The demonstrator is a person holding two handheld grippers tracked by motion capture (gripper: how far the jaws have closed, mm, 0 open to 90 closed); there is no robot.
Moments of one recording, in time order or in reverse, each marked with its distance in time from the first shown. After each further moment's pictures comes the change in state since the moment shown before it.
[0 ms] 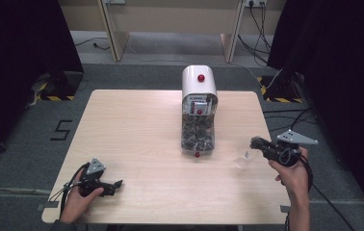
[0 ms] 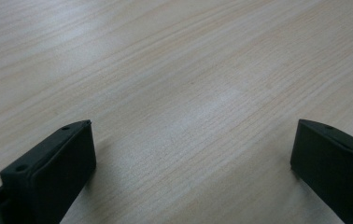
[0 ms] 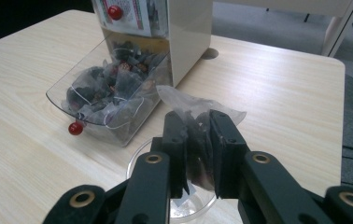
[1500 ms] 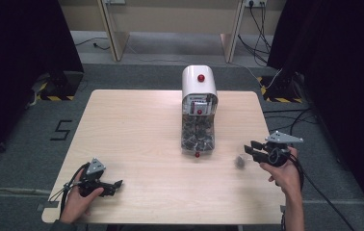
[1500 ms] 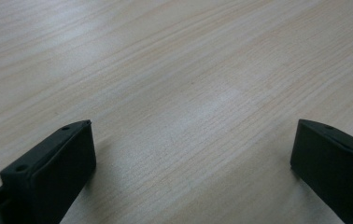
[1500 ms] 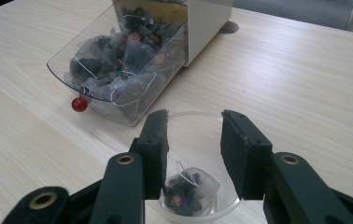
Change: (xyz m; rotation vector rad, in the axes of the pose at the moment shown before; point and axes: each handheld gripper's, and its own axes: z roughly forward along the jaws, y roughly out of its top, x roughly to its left) left arm 0.000 0.000 0.000 0.001 0.000 0.000; right arm 0.007 -0.007 0.023 0.089 0.042 -0.032
